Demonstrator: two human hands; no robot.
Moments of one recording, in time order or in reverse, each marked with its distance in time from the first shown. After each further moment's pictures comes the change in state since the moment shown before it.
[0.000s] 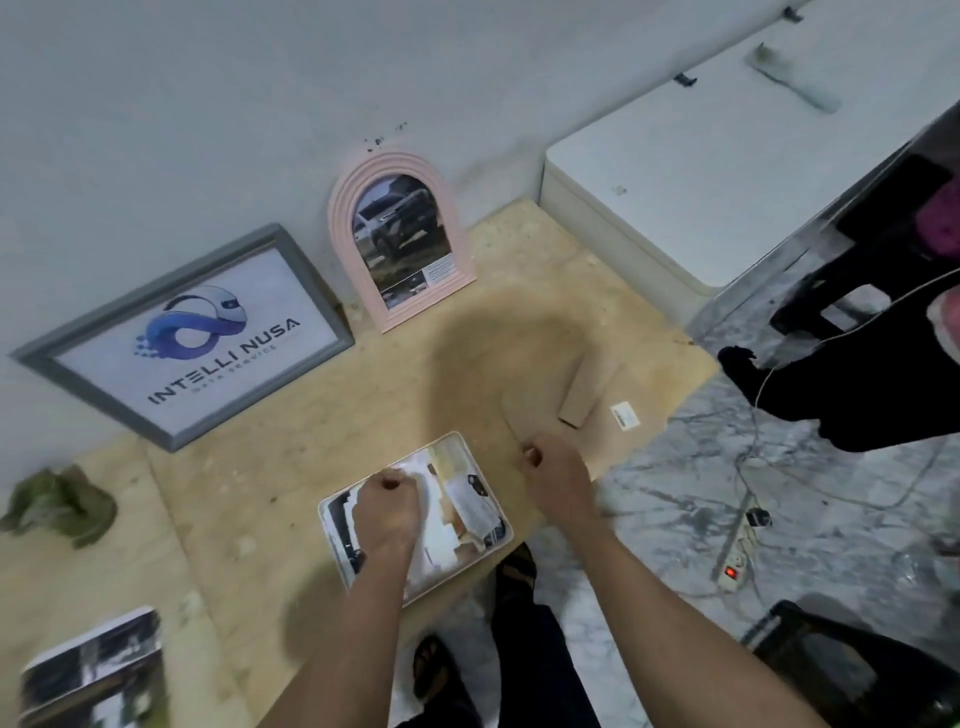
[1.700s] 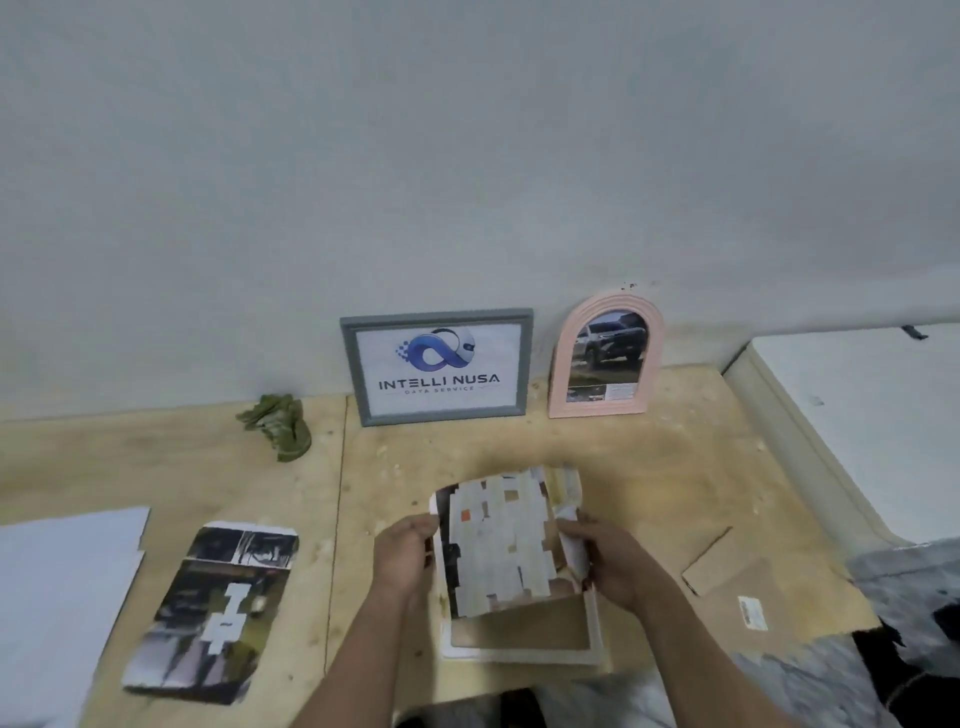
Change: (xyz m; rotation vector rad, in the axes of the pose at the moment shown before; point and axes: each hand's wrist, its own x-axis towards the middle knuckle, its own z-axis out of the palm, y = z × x) left_hand 0.000 -0.034 -0.133 -0.751 -0.006 -0.165; right_hand -0.003 -0.122 0.012 0.577 -0.696 0.266
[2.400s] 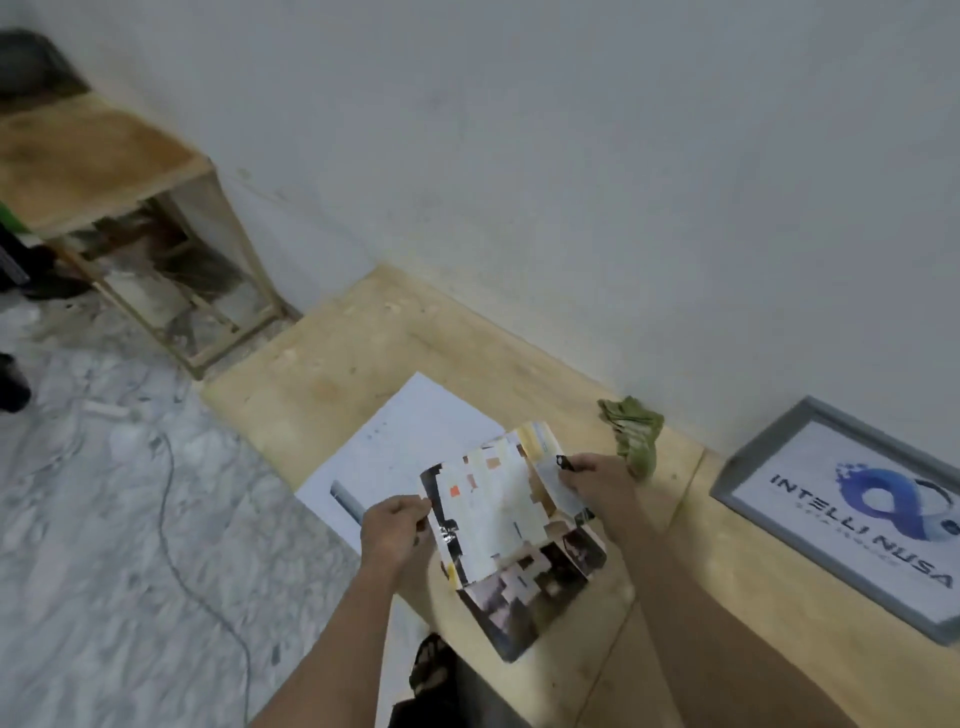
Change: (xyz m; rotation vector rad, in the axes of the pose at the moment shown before) left_hand 0.029 -0.043 -0.379 -0.407 0.673 -0.055; right_hand 0.101 0.038 0.449 -1.023 -0.330 -0.394
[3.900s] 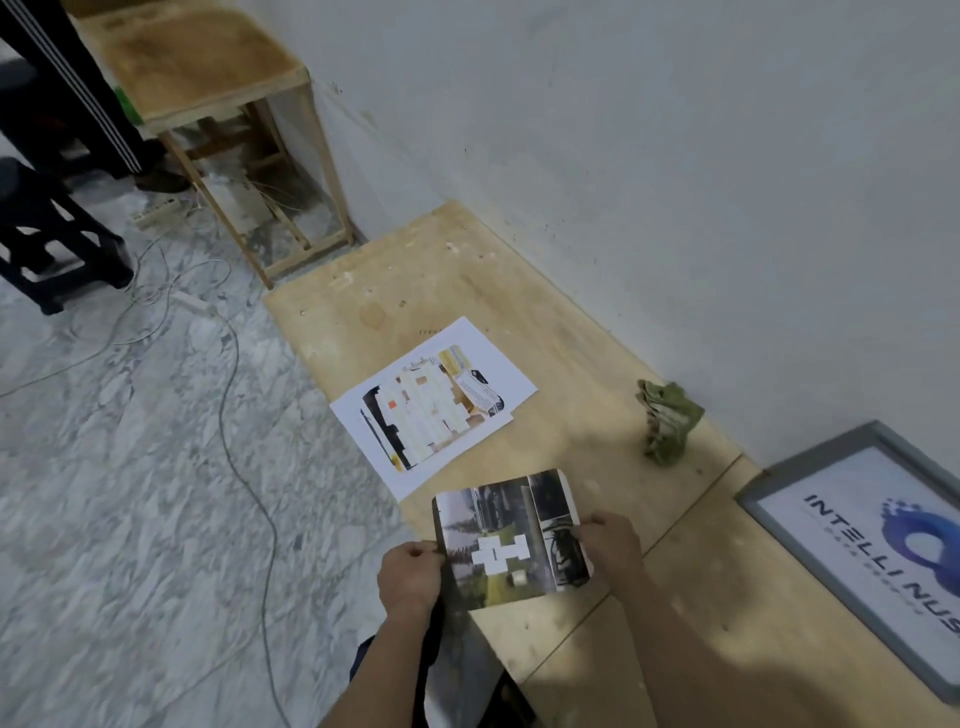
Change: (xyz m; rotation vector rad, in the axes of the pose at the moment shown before) left_hand -0.073 -0.110 0.021 0.137 0.260 -0.268; right_hand -0.034 0.081 0.008 -0.210 -0.146 0.223
